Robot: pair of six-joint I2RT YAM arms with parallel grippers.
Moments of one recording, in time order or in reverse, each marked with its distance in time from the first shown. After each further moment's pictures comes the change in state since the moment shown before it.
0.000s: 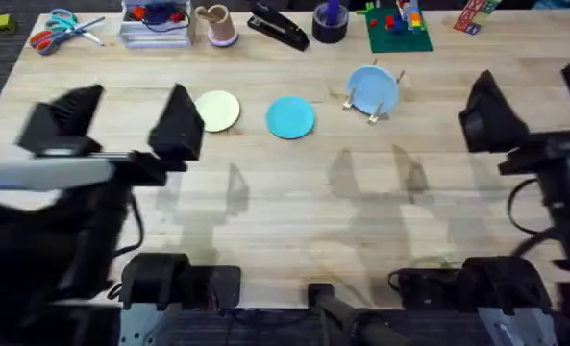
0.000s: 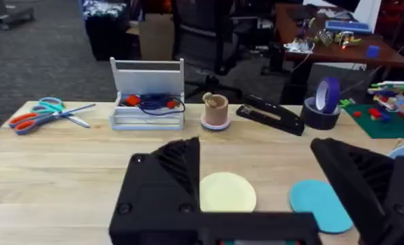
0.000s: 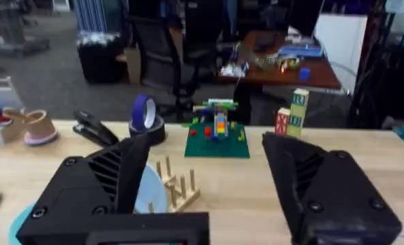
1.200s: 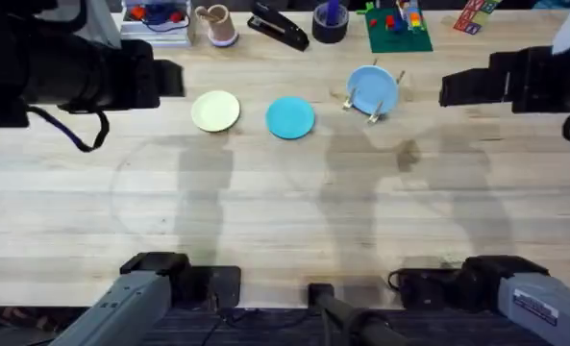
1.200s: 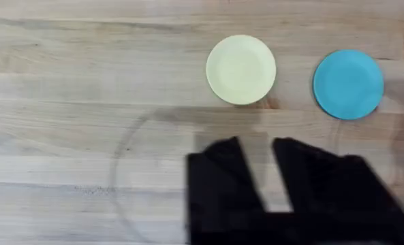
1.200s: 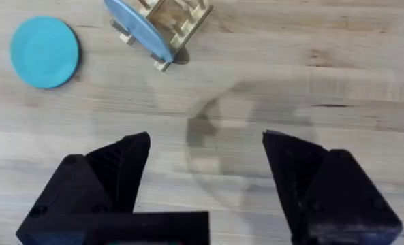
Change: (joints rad) left arm 0.000 0.964 0.741 -0.686 -0.027 -0.011; right arm 0.000 1.004 0.880 -0.980 -0.040 0.000
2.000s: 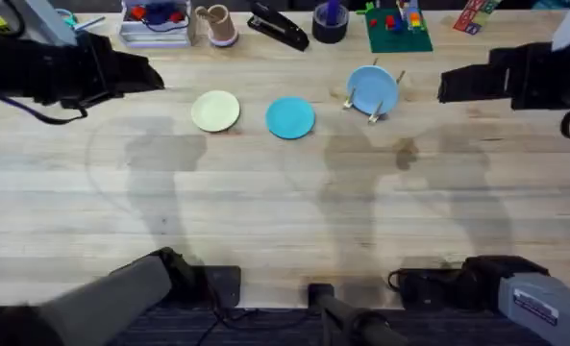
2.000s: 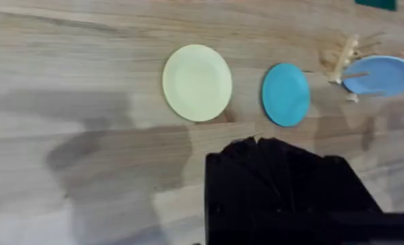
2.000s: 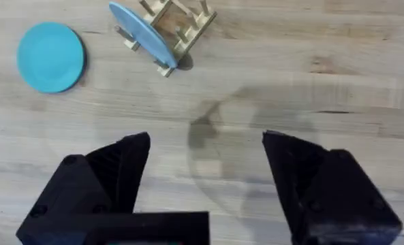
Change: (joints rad) left arm 0.483 0.272 0.002 0.029 0.690 0.292; right arm 0.000 0.003 0.001 0.020 -0.012 0.000
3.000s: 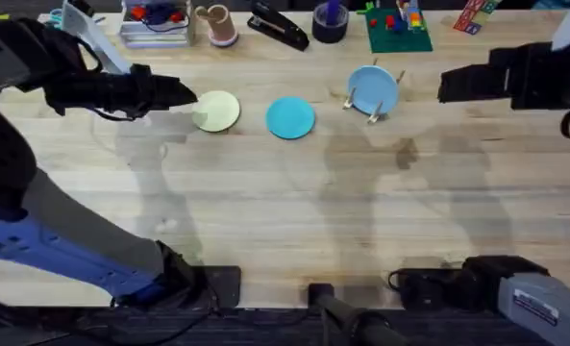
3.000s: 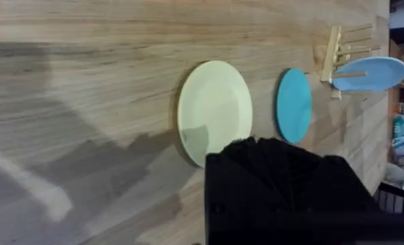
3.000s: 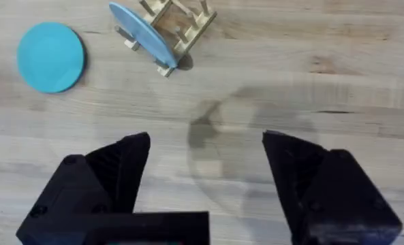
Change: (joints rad) left arm 0.004 0.535 0.001 0.225 0.263 0.129; right arm 0.000 0.000 0.000 0.000 0.000 0.000
